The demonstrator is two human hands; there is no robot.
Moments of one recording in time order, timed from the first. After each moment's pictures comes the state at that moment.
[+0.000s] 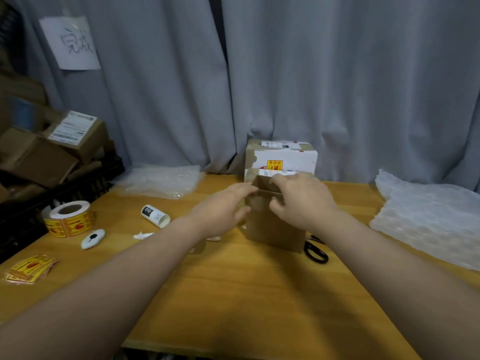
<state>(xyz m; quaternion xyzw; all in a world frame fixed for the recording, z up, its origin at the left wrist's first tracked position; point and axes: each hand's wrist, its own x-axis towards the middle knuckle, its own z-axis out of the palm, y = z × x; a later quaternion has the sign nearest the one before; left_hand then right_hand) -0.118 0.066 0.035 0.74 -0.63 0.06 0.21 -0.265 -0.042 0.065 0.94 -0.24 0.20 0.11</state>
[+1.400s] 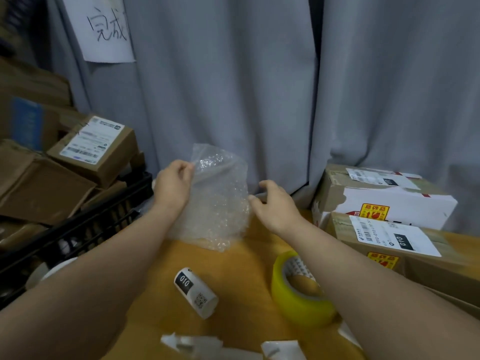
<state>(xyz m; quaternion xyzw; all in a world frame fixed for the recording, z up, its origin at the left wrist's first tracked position) 0.209 0.035 0.029 0.79 -0.26 0.18 0.53 0.047 -0.101 0.028 0.89 -0.25 0.23 -0.29</state>
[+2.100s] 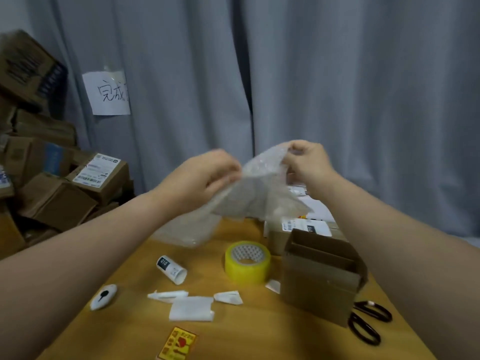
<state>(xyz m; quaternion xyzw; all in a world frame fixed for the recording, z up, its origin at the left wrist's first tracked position) -0.022 0.103 0.158 0.62 -0.69 0.25 0.29 -0.154 -0.085 0.174 0.73 -0.16 0.43 -0.50</state>
